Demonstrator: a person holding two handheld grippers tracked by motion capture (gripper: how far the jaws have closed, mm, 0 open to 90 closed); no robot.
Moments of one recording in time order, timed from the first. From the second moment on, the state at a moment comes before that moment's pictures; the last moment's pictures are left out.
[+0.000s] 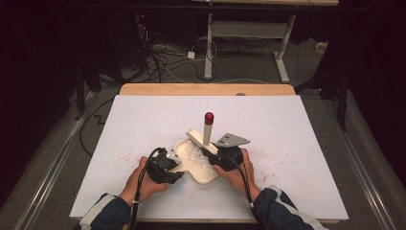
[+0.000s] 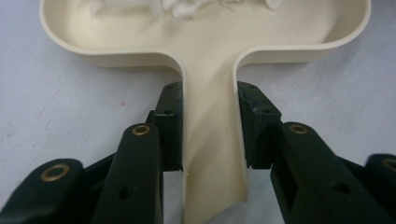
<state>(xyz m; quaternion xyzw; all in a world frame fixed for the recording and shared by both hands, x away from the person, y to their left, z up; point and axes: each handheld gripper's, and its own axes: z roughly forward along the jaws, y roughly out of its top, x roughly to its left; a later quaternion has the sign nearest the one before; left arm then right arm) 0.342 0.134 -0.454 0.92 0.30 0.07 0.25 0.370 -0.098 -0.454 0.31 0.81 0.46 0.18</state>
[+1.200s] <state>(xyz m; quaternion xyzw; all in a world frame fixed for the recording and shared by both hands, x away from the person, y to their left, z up) 0.340 0.134 -0.458 0.92 0.30 0.08 0.23 0.371 -0.120 -0.437 0.34 0.78 0.50 0.15</state>
